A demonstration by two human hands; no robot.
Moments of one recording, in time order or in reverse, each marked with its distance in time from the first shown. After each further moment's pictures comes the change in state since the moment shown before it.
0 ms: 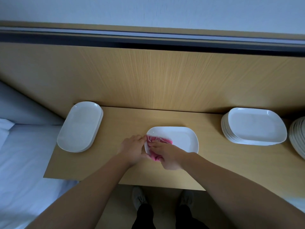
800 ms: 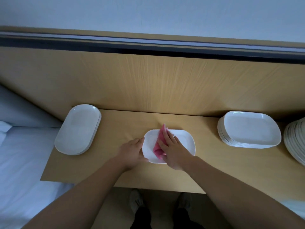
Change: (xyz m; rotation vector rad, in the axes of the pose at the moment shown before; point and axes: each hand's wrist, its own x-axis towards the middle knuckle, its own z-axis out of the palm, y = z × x) left_hand 0.001 -0.004 0.013 -0.204 -0.008 0.002; right_hand -0.013 0.024 0.002 -0.291 0.155 0.183
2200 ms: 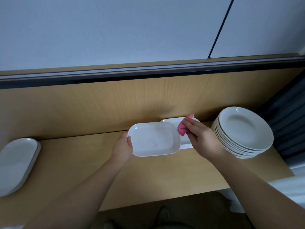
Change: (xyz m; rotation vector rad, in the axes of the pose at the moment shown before) left_hand 0.081 0.212 -0.005 -0.526 0.390 -0.174; right_hand -0.217 0.195 -0.106 0.278 0.895 0.096
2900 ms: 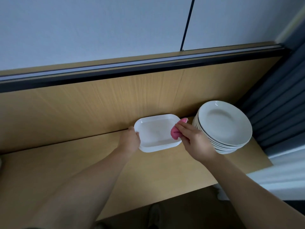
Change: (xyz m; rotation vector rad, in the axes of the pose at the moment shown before) left_hand 0.035 0.081 0.086 0.392 -0.153 0.083; right_hand -0.028 0.053 -0.016 -0.020 0.033 0.067
